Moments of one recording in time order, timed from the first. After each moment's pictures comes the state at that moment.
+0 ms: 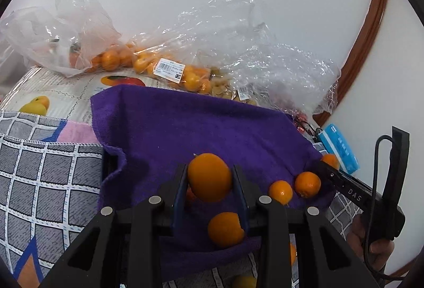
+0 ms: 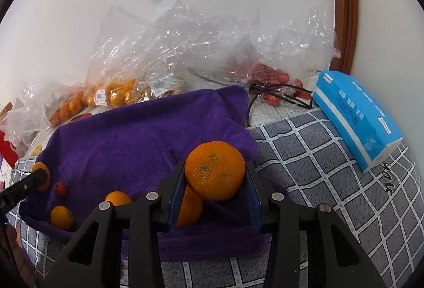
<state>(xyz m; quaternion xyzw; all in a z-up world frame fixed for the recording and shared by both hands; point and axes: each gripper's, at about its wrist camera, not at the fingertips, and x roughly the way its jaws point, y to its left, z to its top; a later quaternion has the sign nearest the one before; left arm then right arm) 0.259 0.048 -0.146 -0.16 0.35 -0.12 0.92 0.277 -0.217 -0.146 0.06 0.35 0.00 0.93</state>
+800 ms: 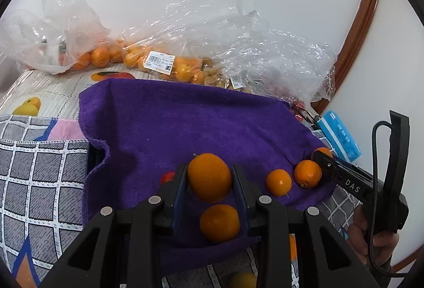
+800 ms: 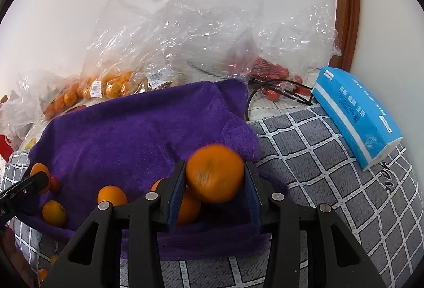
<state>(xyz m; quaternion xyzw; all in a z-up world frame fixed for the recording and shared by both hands) 0.262 0.031 -0.151 -0.13 0.36 -0.13 0.91 0.278 -0.212 -0.150 0.04 0.36 -0.01 0.93</state>
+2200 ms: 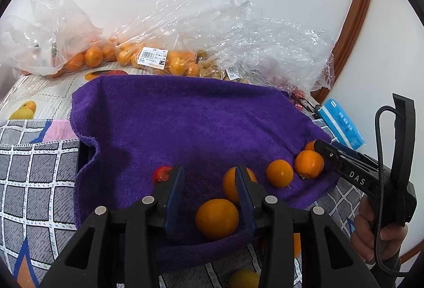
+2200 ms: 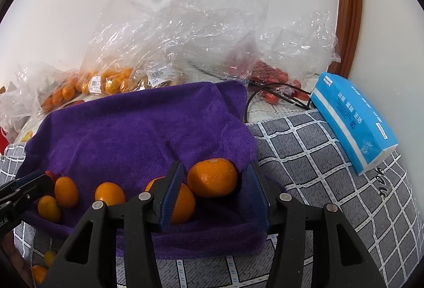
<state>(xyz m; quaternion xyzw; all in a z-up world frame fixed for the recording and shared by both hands) 0.263 0.022 -0.156 -0.11 0.37 -0.14 0.91 0.278 -0.208 -0.148 0.02 0.36 -0.01 0.93</state>
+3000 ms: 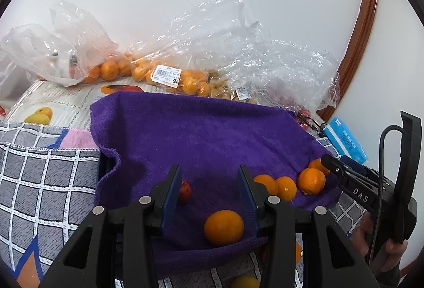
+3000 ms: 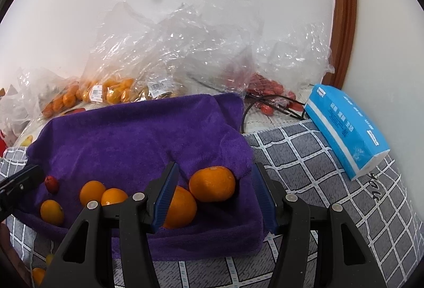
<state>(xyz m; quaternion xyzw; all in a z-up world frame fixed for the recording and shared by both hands) 0.252 0.032 -0.147 -0.12 0.32 -0.10 0.93 0.266 -0.199 -0.138 0.00 0.32 -0.02 0.95</state>
